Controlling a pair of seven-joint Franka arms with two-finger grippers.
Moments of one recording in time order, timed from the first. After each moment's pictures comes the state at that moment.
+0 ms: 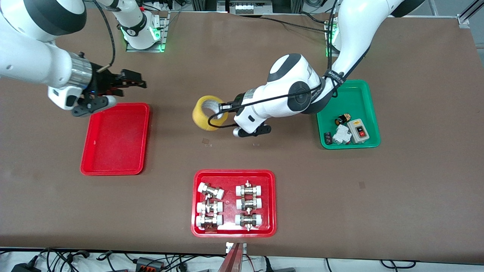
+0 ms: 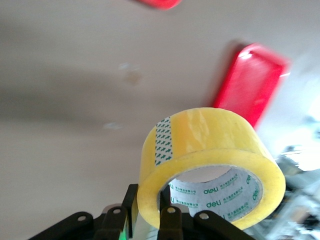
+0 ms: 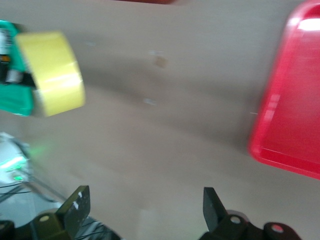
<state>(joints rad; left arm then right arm) -0.22 0.70 -0.63 -1.34 -0.39 2.20 -0.76 0.23 0.09 -0.04 -1.71 0.43 1.58 -0.04</state>
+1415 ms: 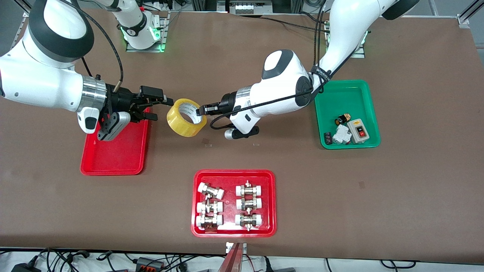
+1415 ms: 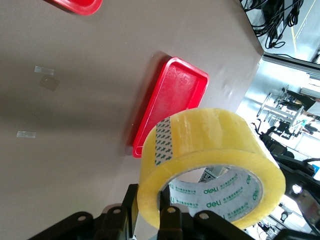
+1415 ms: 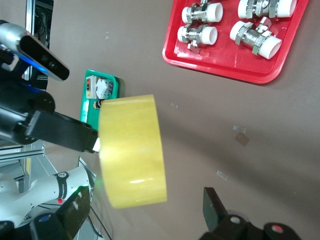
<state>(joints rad) -0.26 0.72 -0.63 -1.31 -0.56 2.38 -0.70 0.25 0.22 -0.04 -1.66 0.76 1.81 -0.28</state>
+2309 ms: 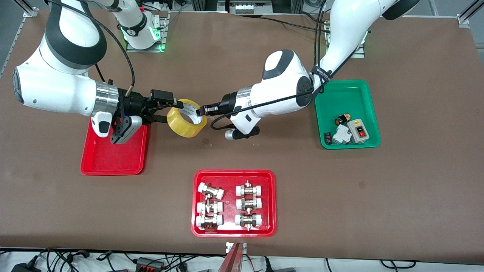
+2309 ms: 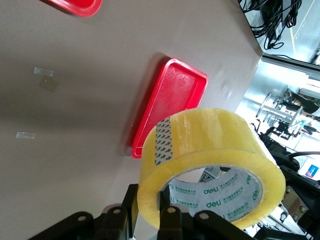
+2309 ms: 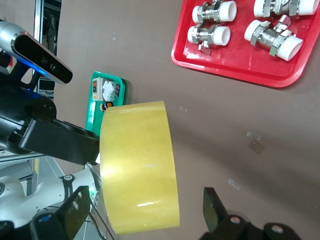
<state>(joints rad) -0.26 0.72 -0.63 -1.30 -0.56 2.38 -0.70 0.29 0.24 -0.04 -1.66 0.80 1.84 -0.29</state>
